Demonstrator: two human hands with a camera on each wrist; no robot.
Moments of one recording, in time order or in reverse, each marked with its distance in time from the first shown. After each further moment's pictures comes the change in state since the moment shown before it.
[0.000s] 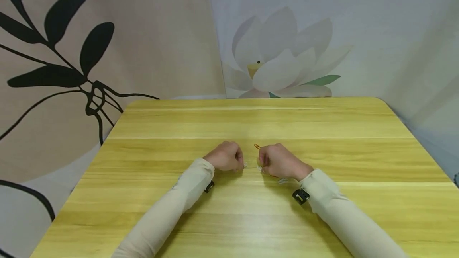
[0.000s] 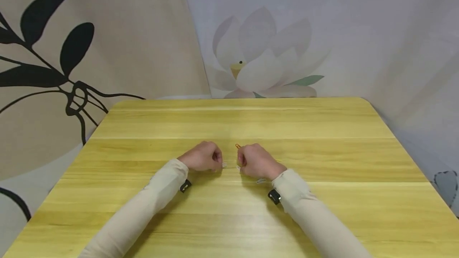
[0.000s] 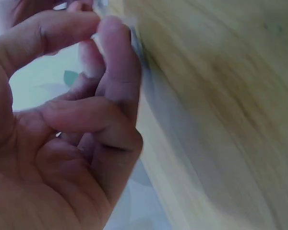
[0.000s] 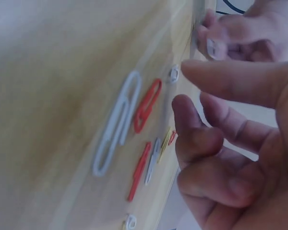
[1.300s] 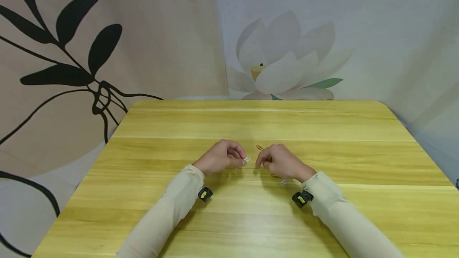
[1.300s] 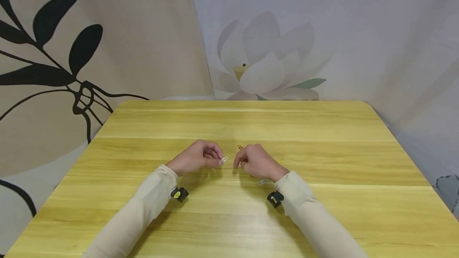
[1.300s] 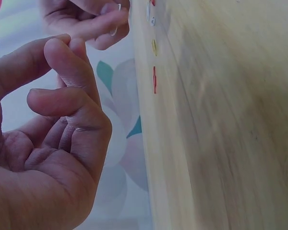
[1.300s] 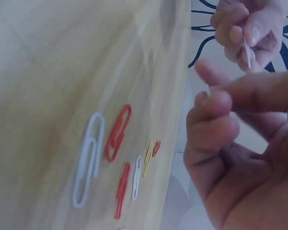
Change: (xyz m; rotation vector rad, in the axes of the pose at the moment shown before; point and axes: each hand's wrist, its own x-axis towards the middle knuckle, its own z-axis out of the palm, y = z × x) left_hand -0.031 -0.007 -0.005 -0.556 0.049 0.118; right_hand -0.004 -0.007 -0.006 0.208 -0.020 -0.068
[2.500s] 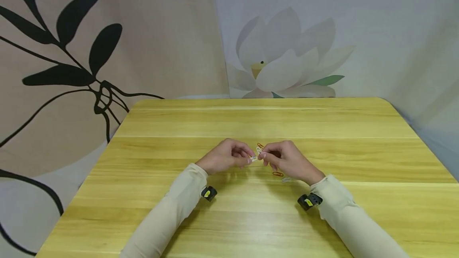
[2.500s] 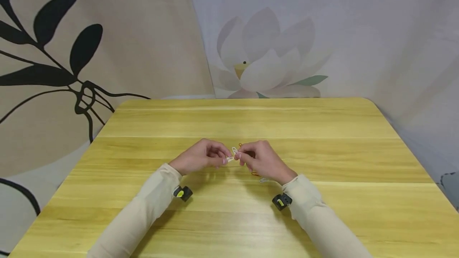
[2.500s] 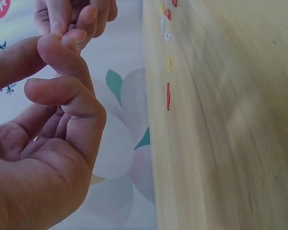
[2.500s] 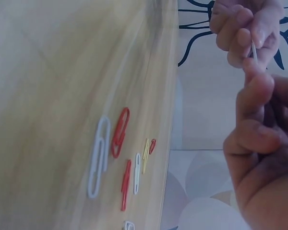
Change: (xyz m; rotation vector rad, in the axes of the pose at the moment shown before) left_hand 0.002 0.006 0.005 0.018 -0.074 0.073; right_hand -0.014 -0.004 -0.003 0.233 0.132 0.013
